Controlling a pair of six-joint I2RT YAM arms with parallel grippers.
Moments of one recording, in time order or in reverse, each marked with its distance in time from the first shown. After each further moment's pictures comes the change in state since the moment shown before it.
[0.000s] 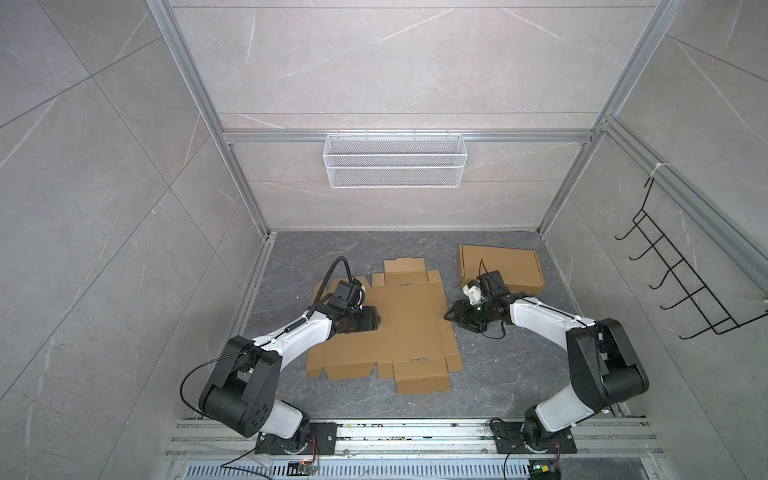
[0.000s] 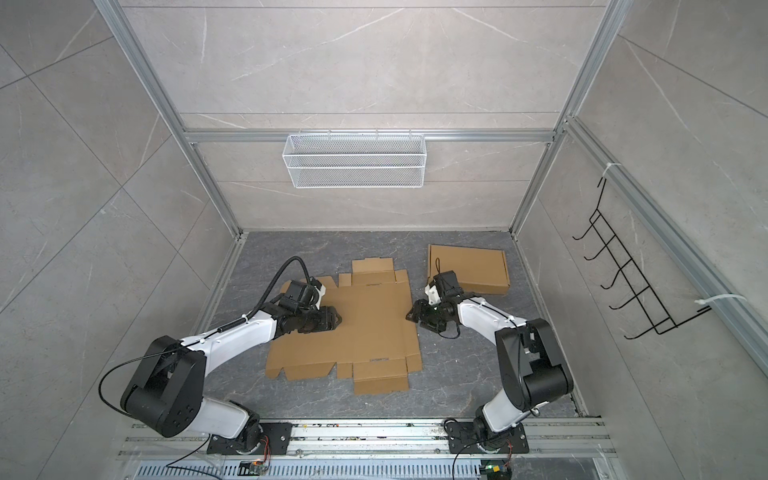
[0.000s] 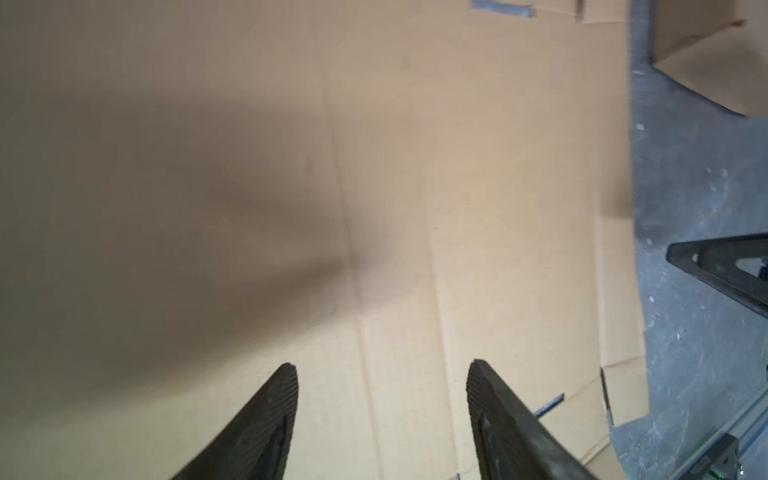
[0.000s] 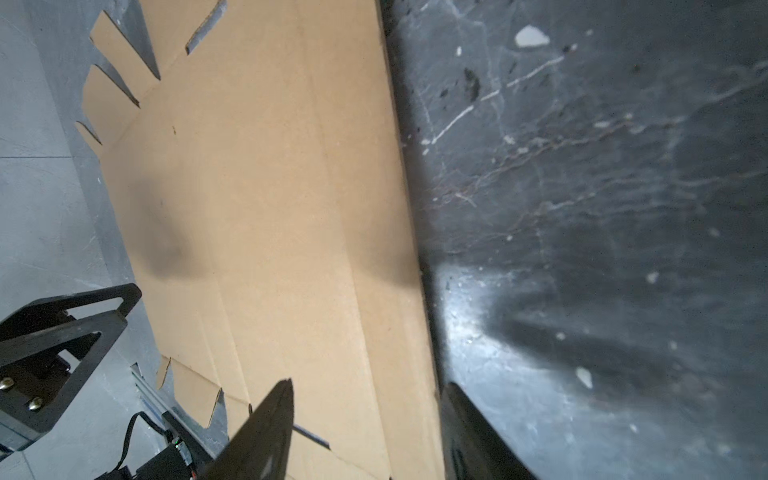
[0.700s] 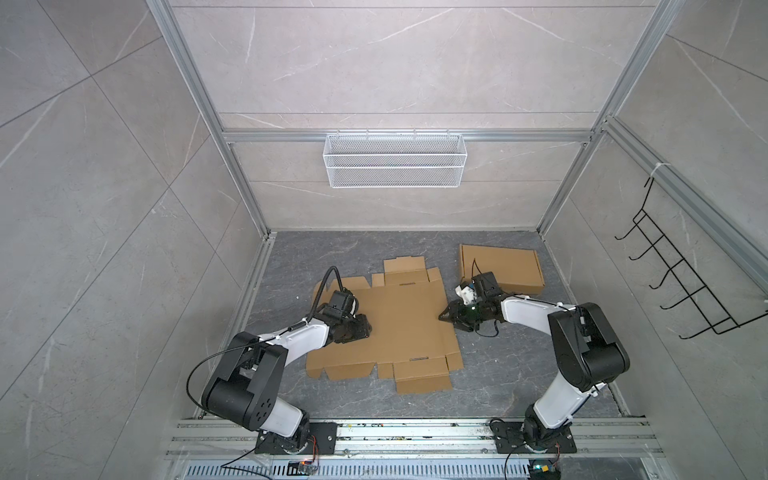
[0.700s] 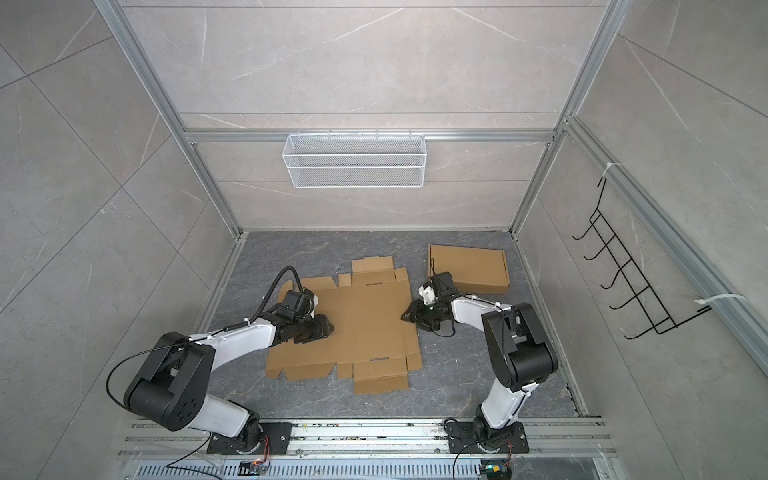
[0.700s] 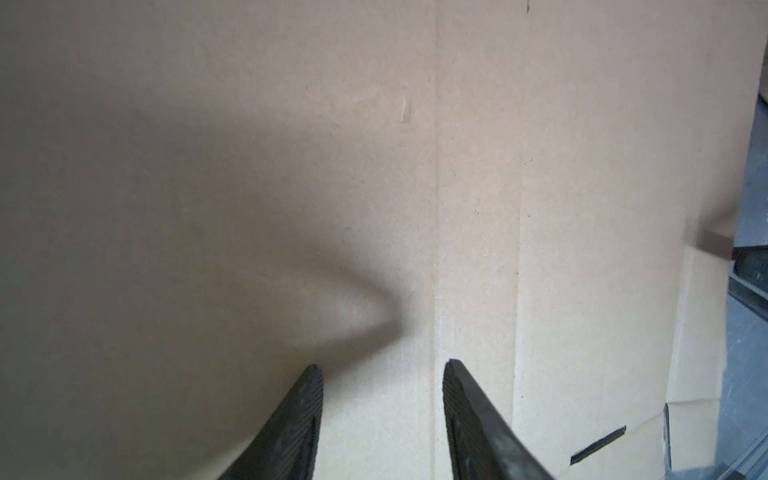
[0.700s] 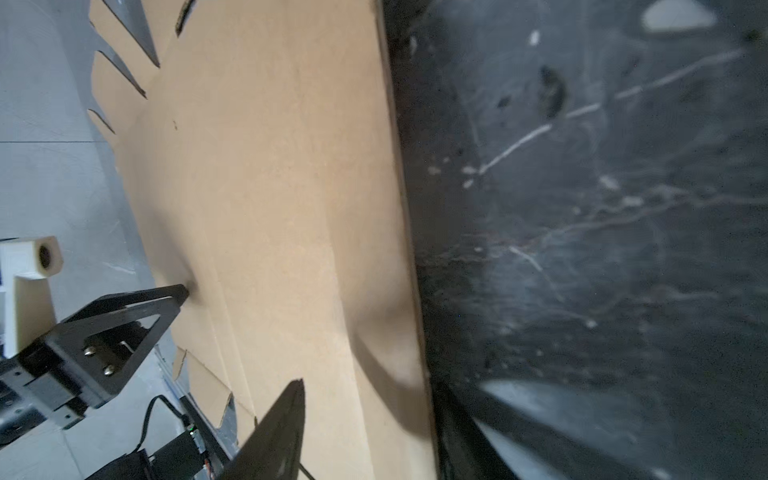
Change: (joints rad) left arm 0.027 0.024 -0.116 0.114 0.009 -0.063; right arm -0.002 0.116 0.011 0.121 -0.129 0.003
